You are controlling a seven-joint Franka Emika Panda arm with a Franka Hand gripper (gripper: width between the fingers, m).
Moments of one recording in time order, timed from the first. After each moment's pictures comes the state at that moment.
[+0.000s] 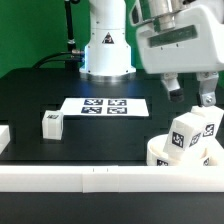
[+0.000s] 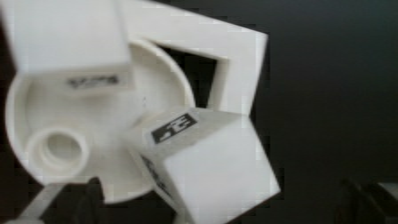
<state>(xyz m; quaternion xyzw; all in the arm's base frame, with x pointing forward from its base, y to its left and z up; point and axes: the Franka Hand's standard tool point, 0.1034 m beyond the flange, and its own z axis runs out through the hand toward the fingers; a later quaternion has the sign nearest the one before) 0.641 0.088 0.115 -0.86 0.50 -0.04 0.14</state>
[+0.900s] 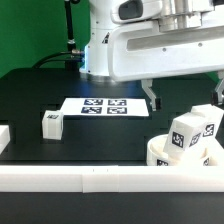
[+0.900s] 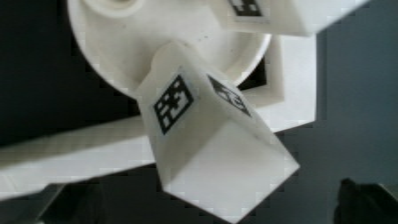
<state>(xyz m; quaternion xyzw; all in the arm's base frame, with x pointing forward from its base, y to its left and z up) 0.643 0.080 0.108 -0.99 -0.01 -0.09 0.05</state>
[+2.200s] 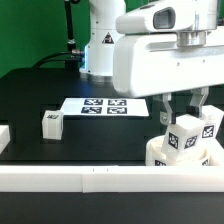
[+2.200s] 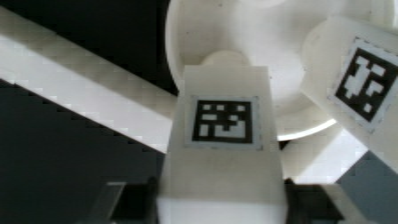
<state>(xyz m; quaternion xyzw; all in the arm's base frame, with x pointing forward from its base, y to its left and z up) 0.646 0.077 0.092 -0.96 -0.25 -0.08 0.00</state>
